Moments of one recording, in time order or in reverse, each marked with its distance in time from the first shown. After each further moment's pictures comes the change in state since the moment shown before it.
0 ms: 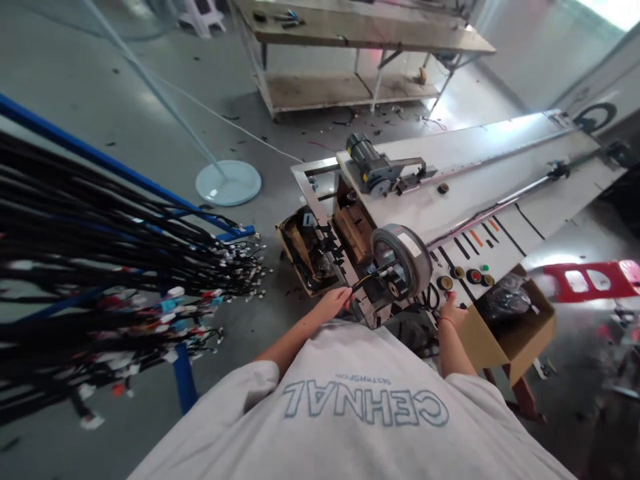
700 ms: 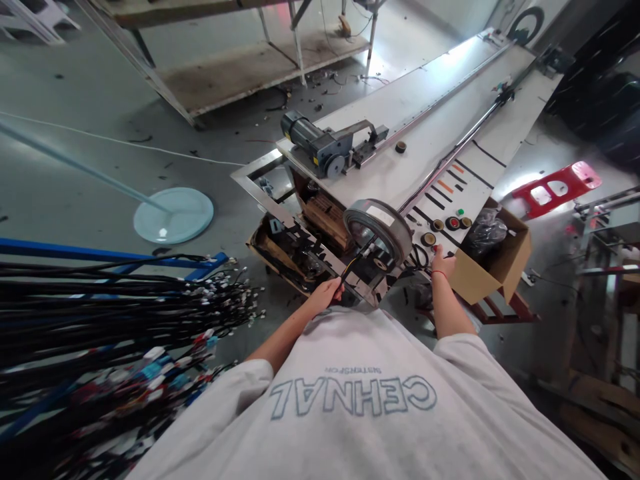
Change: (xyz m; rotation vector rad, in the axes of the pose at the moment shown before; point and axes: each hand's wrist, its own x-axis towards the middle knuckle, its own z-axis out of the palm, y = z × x) left_hand 0.005 0.007 -0.021 -0.099 -0.272 -0.101; right_hand -0.004 0.004 0.000 -0.009 -0.022 0.020
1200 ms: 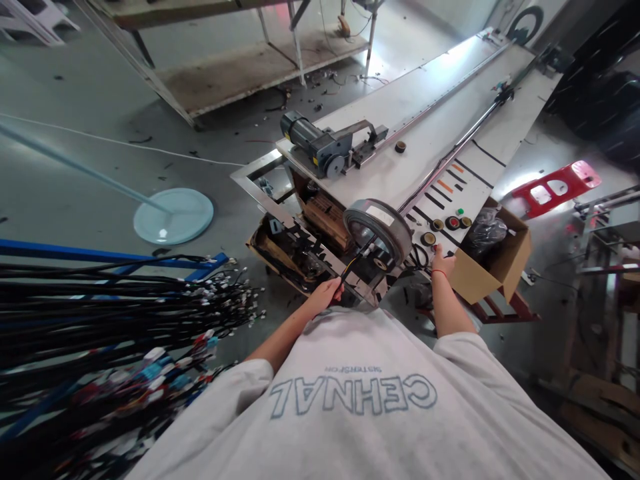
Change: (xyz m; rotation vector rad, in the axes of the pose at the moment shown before) left_hand -0.002 0.002 -0.001 0.027 -0.007 -0.005; right_hand 0.001 0.002 0.001 0.028 0.015 0.002
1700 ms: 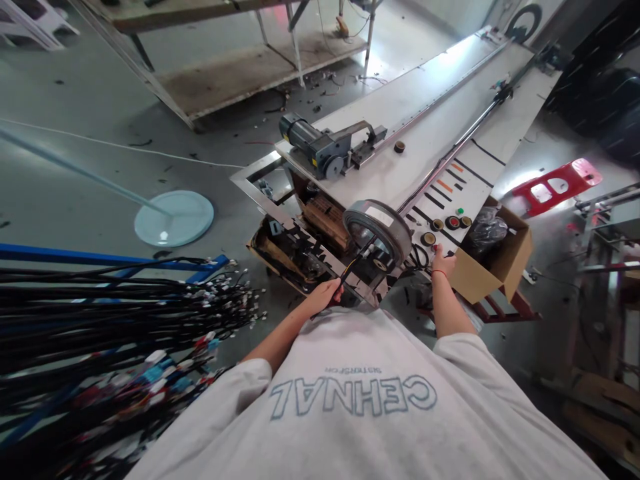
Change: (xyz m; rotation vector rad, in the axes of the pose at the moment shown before) left_hand -0.002 0.005 -0.009 0.073 -0.063 -0.012; right_hand -0.005 -0.005 -0.004 -0.006 0.002 0.006
